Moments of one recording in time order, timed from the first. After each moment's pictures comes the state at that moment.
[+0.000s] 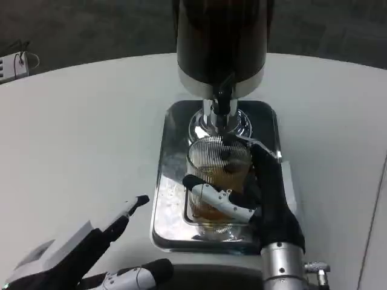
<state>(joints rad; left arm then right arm) 0.18 0.55 0.14 -0.58 0.31 0.07 -0.44 -0.39 0.10 0.21 0.16 -0.39 -0.05 -0.42</state>
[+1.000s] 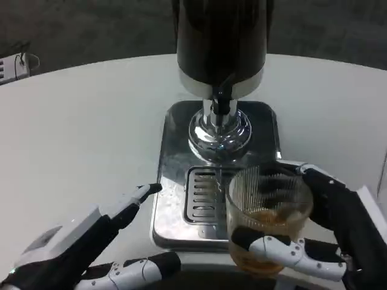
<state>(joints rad) 0.12 0.57 0.14 -0.54 0.28 -0.02 -0.44 0.16 -0.10 0.13 -0.75 -0.29 0.20 0.06</state>
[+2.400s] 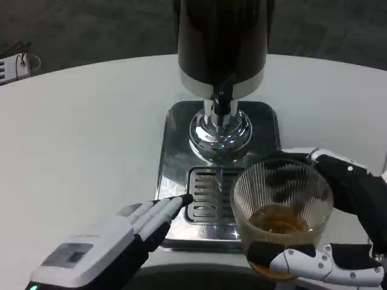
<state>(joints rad) 0.23 0.57 0.10 -0.73 0.48 -0.07 -0.44 0.20 -0.25 -0.03 -0.94 -0.21 0.20 0.23</state>
